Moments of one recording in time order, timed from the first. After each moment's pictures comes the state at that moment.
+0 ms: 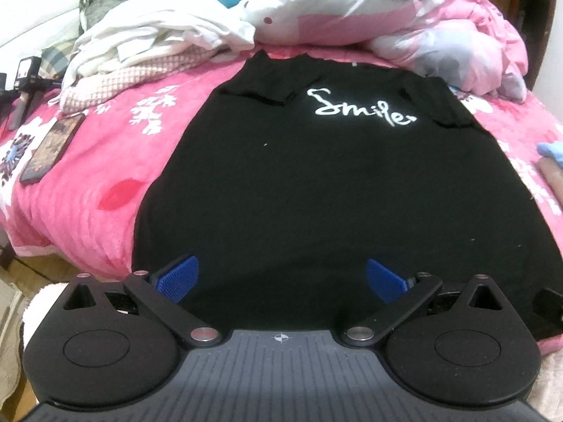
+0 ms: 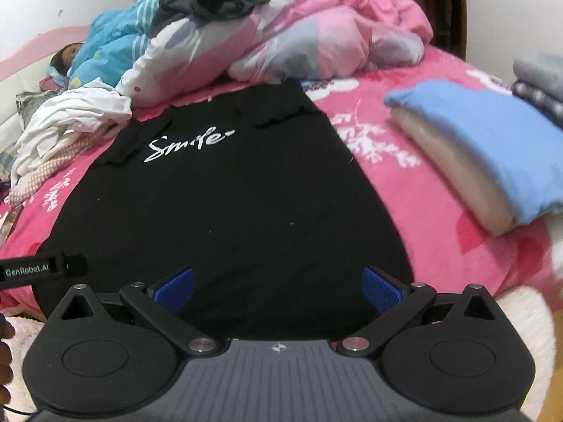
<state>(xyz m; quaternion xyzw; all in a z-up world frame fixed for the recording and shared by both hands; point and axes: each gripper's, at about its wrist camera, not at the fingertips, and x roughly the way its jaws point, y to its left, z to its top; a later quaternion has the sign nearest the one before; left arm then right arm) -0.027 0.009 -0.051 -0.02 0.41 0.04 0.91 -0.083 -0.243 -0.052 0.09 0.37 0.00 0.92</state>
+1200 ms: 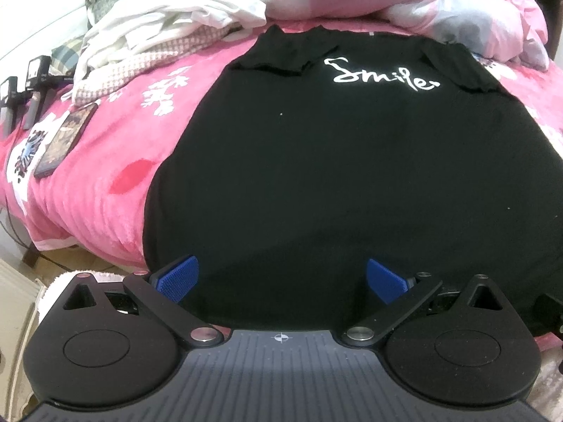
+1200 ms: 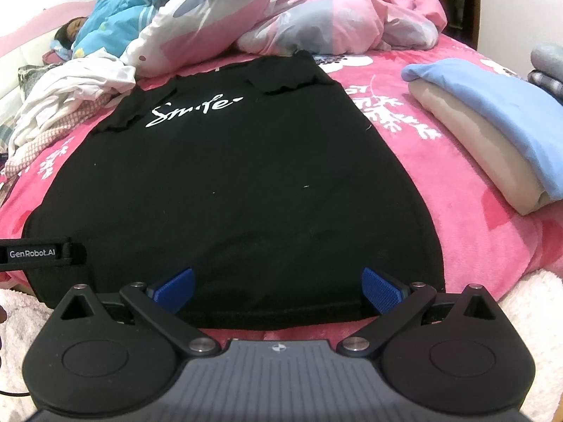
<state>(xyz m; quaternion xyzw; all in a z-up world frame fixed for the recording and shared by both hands) -0.021 0.002 -0.068 0.02 0.44 0.07 0.89 -0.081 -0.228 -0.078 0.07 0.40 0.01 0.91</state>
